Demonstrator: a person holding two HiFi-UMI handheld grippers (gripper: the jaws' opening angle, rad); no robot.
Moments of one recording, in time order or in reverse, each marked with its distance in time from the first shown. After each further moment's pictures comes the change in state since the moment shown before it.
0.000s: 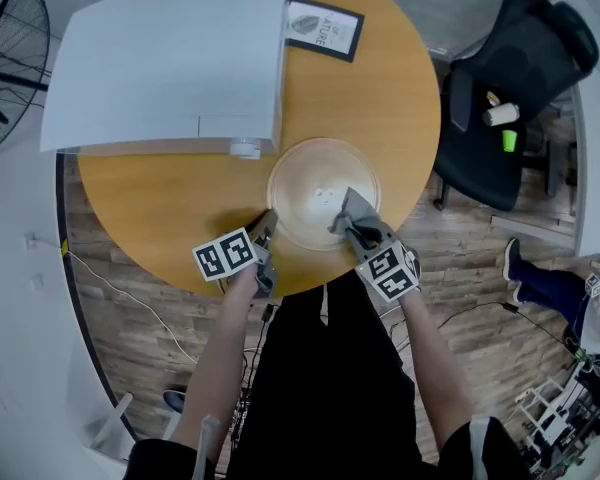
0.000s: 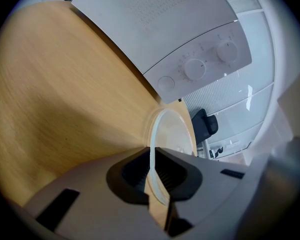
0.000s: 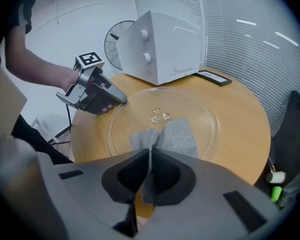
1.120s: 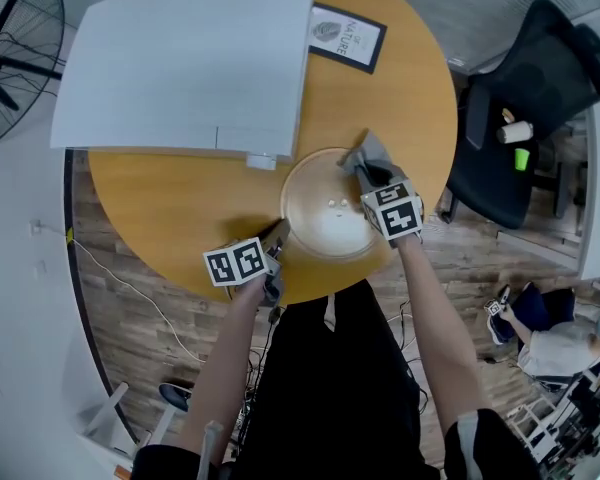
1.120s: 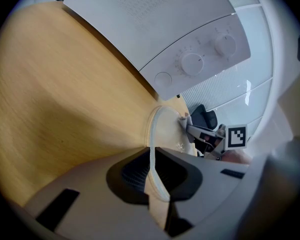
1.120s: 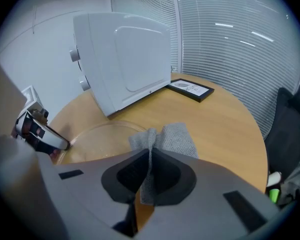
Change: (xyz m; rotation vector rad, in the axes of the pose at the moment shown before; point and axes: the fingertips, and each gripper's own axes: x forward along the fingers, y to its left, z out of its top) left arm 0.003 -0.003 -0.003 0.033 0.037 -0.004; right arm 0.046 -0.125 0.108 0.139 -0.080 -0.148
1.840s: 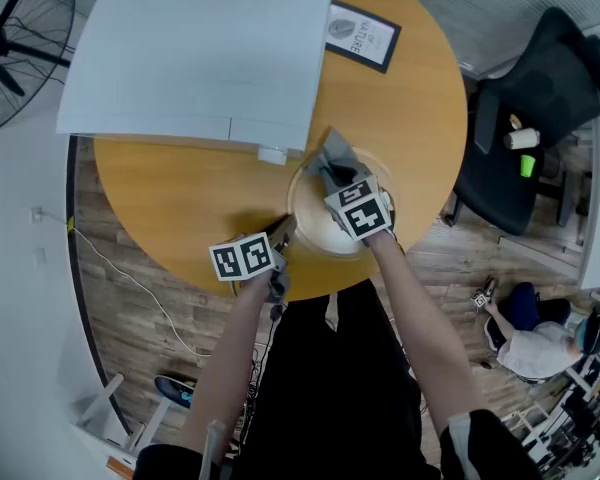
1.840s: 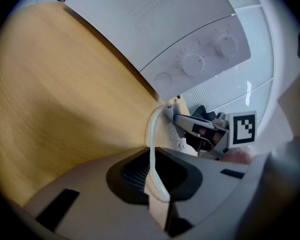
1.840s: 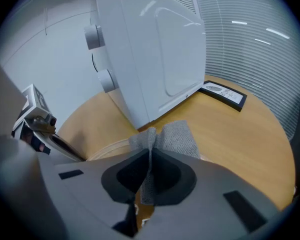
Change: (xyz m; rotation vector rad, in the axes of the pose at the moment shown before) left arm 0.000 0.000 0.000 -0.004 -0.011 0.005; right arm 0.035 0.085 0.032 -0.069 -0.001 0.141
